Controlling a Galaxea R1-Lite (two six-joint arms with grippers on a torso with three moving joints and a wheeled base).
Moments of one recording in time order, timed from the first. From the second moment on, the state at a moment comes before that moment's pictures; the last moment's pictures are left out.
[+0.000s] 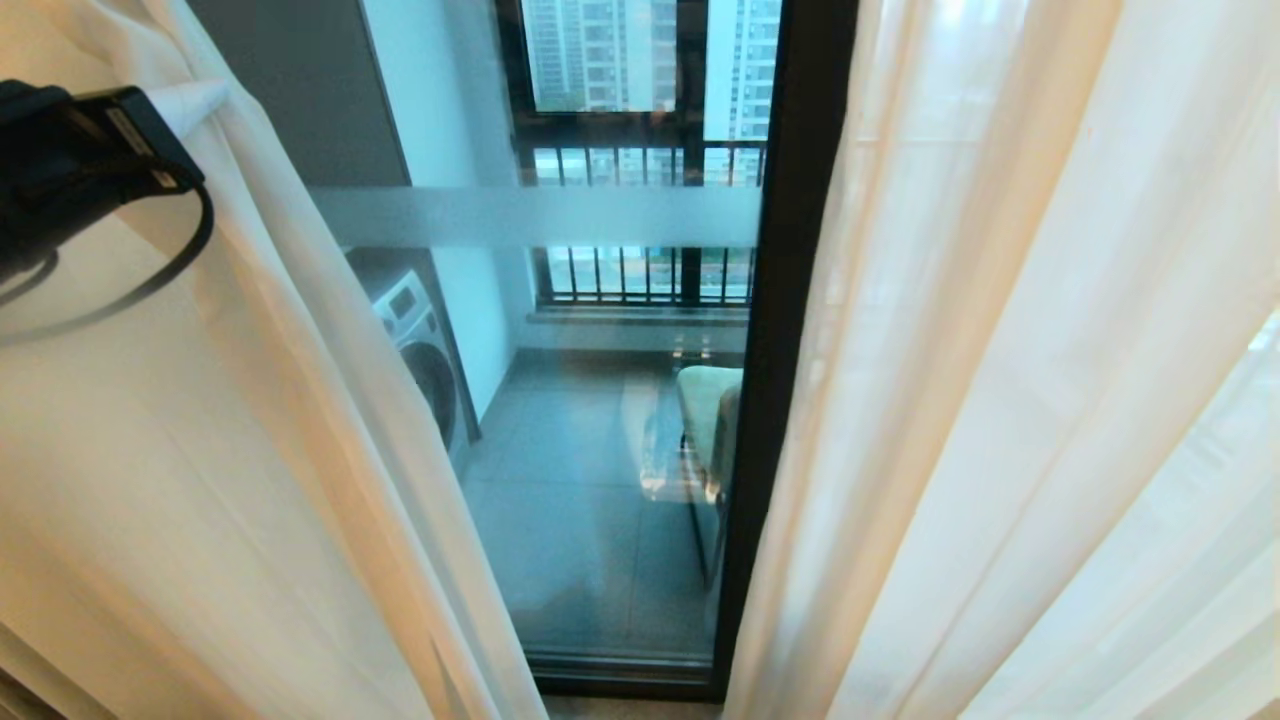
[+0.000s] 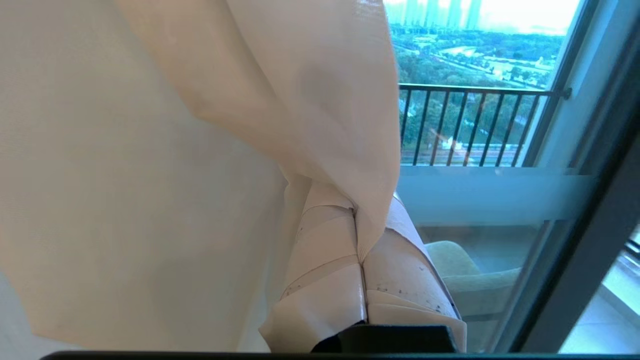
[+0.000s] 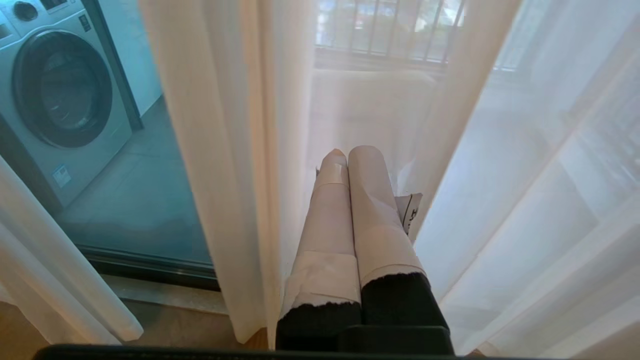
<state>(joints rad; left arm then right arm) 0.02 1.41 -0.99 -0.70 -0.18 -0.14 0.00 0.00 0.00 0.00 0.06 -0.07</state>
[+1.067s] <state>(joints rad) 0.02 1.39 -0.97 -0.70 -0.18 -0.14 0.00 0.00 0.00 0.00 0.06 -0.07</state>
